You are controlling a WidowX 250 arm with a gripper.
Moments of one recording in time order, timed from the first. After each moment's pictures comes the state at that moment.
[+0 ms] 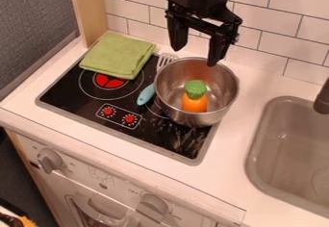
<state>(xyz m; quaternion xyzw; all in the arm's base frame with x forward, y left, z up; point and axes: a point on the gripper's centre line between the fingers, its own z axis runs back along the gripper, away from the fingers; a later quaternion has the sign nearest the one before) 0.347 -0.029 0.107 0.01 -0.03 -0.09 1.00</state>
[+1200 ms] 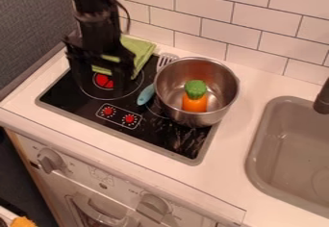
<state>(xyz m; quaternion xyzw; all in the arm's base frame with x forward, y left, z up) 0.272 0.070 0.060 0.01 0.00 0.02 1.00</state>
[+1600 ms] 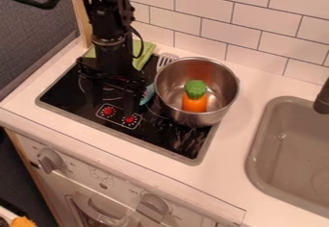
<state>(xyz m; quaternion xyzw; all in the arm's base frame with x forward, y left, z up) 0.272 0.060 0.035 0.02 0.01 0.03 1.00</state>
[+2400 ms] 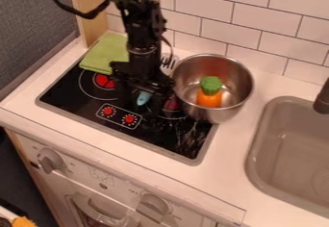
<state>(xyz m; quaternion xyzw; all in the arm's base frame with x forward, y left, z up) 0.318 0.032 0.010 0.02 -0.02 0.00 1.00</state>
